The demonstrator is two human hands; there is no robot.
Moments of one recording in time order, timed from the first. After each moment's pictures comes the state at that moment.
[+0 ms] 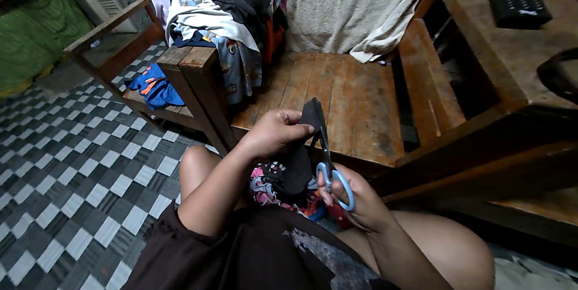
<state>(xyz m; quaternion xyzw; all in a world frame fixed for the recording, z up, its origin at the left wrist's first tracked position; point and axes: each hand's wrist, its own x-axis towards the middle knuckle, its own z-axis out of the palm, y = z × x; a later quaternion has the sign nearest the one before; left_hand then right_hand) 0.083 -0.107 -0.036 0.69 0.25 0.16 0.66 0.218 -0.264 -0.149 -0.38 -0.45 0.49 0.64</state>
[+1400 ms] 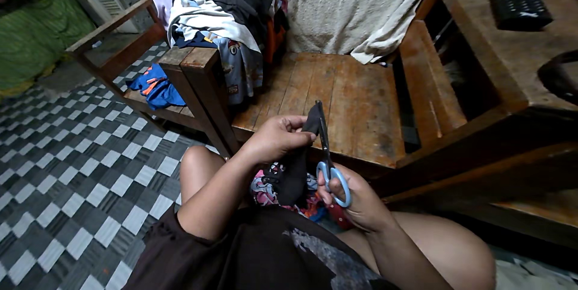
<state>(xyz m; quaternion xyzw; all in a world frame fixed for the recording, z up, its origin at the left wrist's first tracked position) 0.079 -0.115 -0.040 0.67 0.24 0.16 0.68 0.214 -0.263 -0.148 -0.40 -0.42 0.50 0.65</state>
